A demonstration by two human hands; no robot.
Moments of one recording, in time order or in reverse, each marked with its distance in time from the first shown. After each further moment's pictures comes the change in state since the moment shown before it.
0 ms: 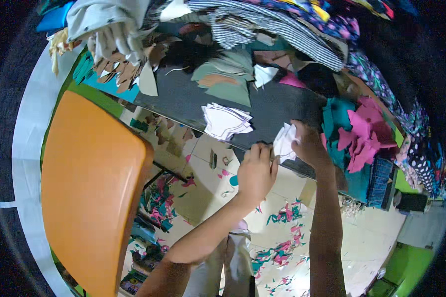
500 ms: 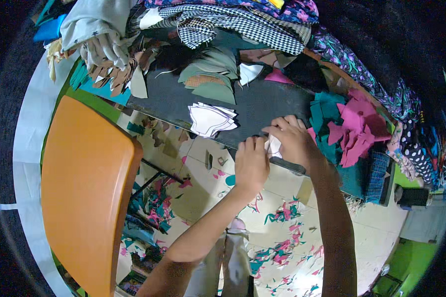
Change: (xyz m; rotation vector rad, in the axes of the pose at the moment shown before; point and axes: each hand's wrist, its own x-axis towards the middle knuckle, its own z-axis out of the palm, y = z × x) left_hand 0.005 0.006 0.024 0.119 -0.009 0.028; right_hand -0.008 -0.029 -0.028 -0.133 0.109 -0.445
